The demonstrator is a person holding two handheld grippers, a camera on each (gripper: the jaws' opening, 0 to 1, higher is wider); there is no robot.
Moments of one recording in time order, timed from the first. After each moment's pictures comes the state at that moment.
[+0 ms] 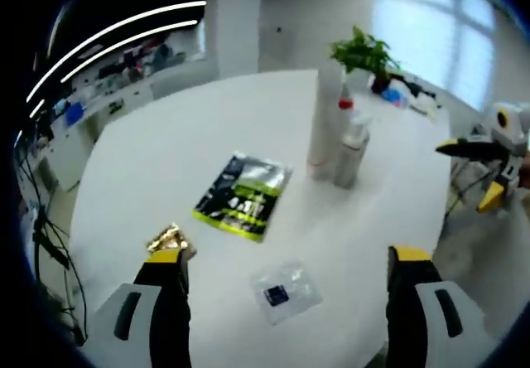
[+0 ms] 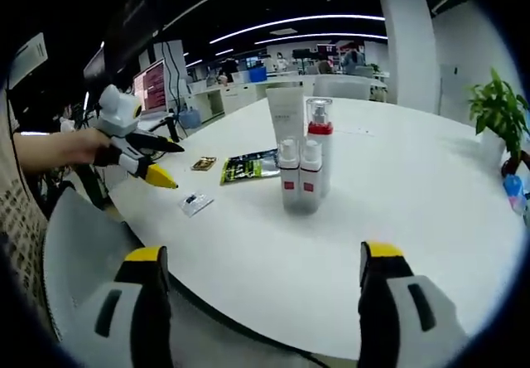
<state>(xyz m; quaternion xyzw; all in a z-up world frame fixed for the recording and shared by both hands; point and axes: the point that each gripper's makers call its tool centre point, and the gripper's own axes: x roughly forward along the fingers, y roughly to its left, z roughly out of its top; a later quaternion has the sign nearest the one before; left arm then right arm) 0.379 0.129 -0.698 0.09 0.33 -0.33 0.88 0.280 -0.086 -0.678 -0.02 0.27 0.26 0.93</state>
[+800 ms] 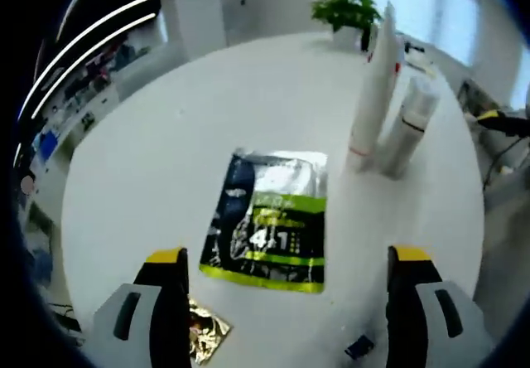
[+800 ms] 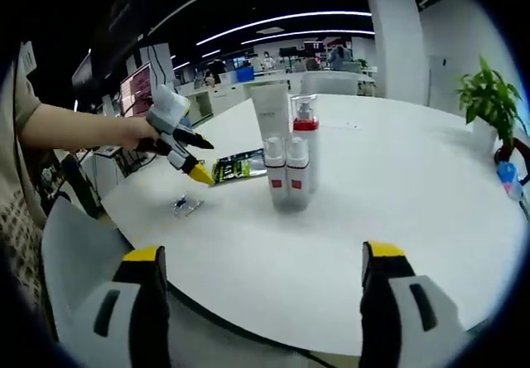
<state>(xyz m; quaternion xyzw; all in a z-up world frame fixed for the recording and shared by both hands) 0.475 0.110 -0.753 0.18 0.39 -0.37 0.82 0.286 -0.097 -0.680 0.00 0.28 0.23 0.93</state>
